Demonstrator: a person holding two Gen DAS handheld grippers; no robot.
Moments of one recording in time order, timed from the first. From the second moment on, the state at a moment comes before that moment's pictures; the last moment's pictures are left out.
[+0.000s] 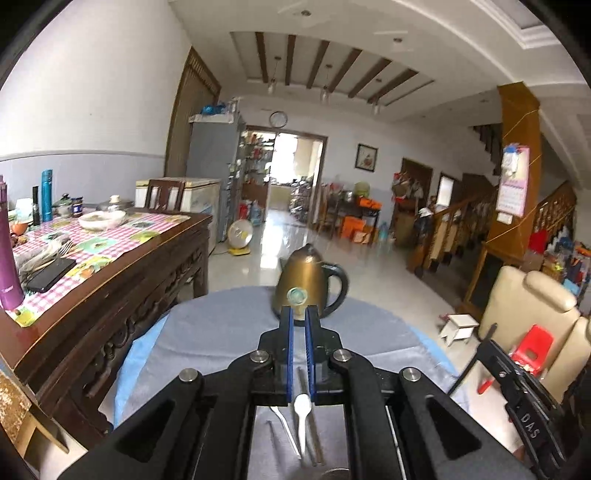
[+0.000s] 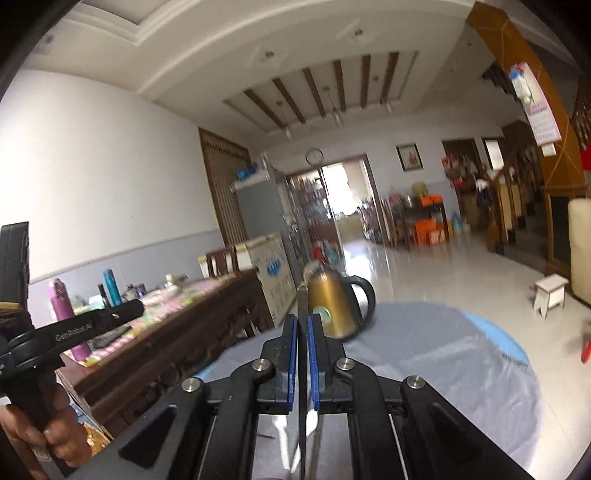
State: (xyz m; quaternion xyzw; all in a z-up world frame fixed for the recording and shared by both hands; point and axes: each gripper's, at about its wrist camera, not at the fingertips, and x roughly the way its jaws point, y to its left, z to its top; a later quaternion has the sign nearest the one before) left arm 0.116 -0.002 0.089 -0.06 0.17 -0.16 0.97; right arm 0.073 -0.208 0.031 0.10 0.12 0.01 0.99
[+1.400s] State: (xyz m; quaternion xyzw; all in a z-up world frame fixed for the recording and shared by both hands) left arm 0.056 0.009 -0.177 0.01 0.50 -0.19 0.85; right arm 0.052 -0.211 -0.037 0.11 0.23 0.00 0.97
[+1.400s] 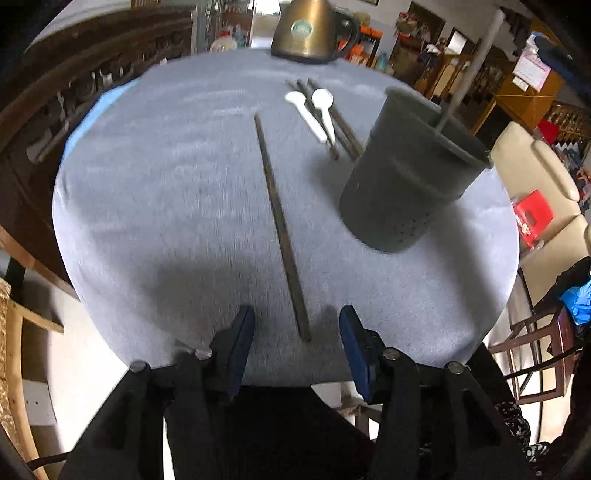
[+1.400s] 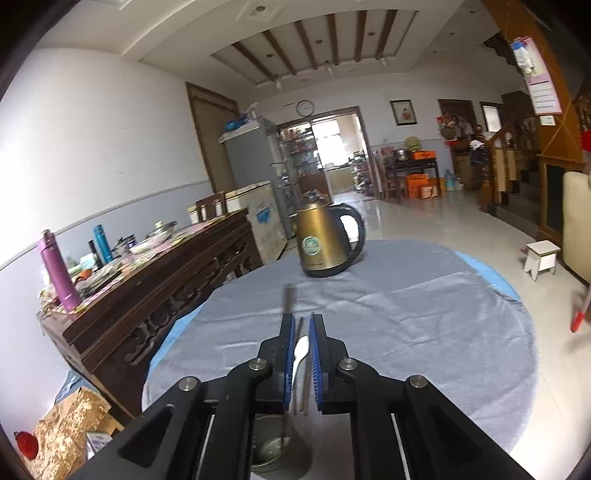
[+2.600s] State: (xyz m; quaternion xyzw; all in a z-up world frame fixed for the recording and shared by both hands) left arm 0.115 0.043 -0.038 -0.09 0.34 -0.20 0.91; right arm 0.041 -0.248 -0.036 0.15 0.22 -0.05 0.96
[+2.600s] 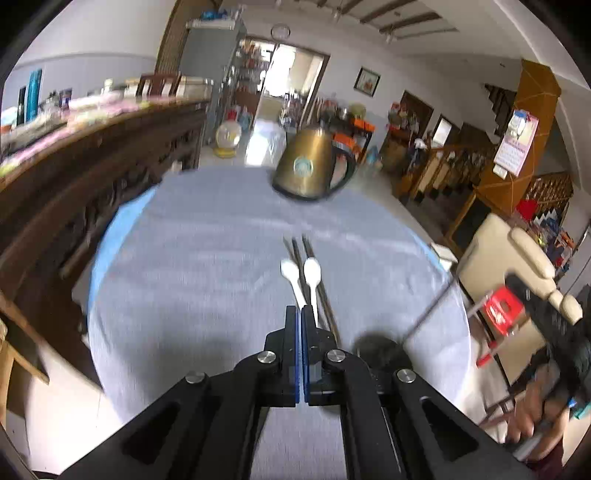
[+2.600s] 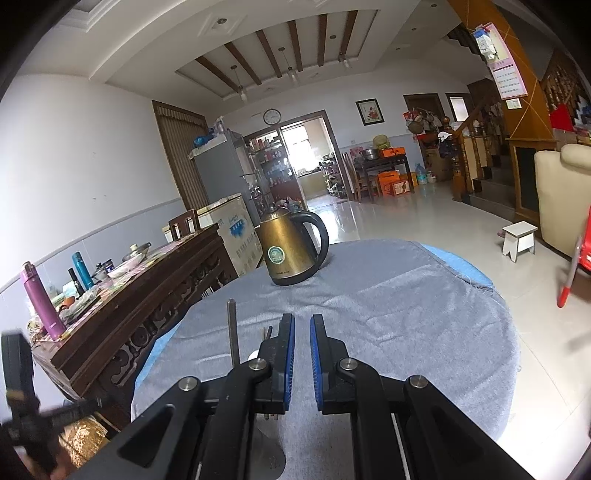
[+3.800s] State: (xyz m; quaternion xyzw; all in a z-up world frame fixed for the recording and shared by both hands) left arm 0.268 -0.047 -0.176 0.10 0.56 -0.20 0.80; right arm 0.054 -0.301 -0.088 0.20 0.28 -0.09 0.94
